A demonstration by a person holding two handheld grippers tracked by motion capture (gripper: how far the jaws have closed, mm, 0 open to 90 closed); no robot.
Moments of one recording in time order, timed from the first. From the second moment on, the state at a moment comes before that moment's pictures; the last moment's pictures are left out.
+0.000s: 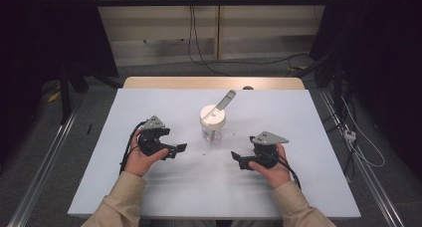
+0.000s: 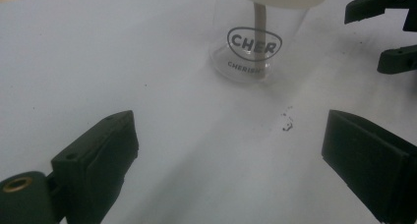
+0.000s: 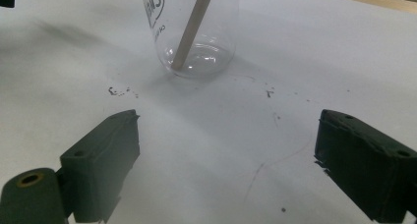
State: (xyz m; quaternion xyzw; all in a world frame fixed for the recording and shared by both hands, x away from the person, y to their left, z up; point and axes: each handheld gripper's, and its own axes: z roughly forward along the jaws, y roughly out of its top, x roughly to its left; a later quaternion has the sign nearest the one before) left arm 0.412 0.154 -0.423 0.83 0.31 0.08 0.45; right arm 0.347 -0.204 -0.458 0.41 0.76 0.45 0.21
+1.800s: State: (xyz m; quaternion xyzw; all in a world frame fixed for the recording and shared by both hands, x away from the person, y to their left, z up) left arm 0.390 0.215 -0.437 0.82 0.35 0.10 0.44; right arm 0.316 -0.252 -0.457 0.42 0.75 0.45 0.23
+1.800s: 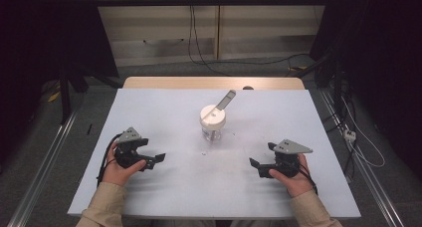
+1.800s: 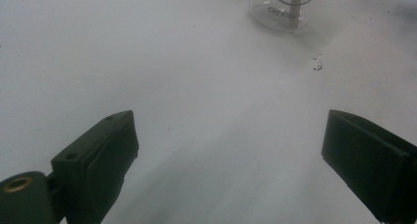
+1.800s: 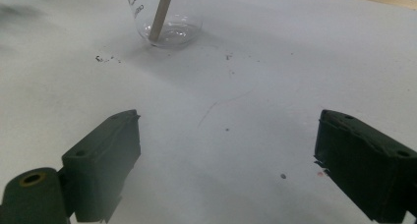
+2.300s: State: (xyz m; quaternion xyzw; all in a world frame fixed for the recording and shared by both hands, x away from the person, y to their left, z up) left arm 0.388 0.221 -0.438 0.82 0.35 0.10 0.44; right arm 0.309 -0.261 -0.456 0.43 0.75 0.45 0.23
